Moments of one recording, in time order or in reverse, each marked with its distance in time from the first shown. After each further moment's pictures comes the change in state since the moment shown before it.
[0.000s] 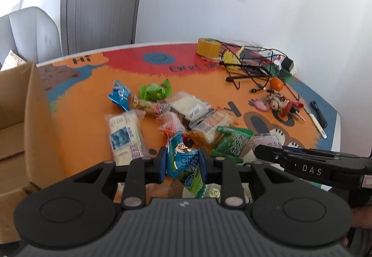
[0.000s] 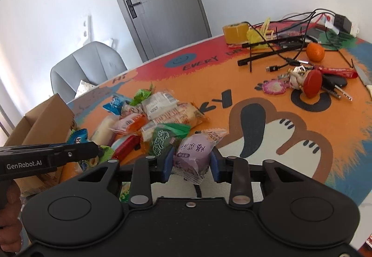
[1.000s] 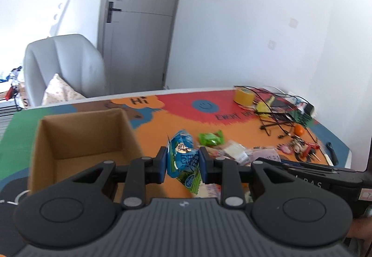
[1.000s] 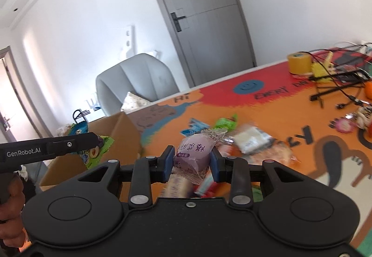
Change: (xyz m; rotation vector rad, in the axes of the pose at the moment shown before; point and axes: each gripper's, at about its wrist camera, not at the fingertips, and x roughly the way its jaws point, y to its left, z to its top) left arm -0.101 0.068 0.025 -0.074 -0.180 0.135; right arm -0.006 0.101 0.028 -0.089 -0.073 0.188
